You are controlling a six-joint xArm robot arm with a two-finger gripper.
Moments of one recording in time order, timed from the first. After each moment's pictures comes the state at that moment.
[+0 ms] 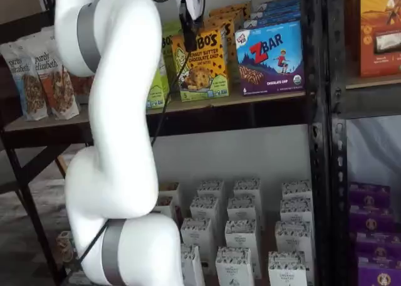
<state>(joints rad) 0.00 0.05 -1.85 0.02 1.80 -1.56</state>
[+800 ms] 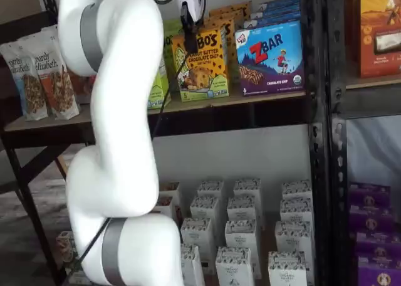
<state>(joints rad) 0.00 0.07 -1.87 0.03 1.80 -1.56</state>
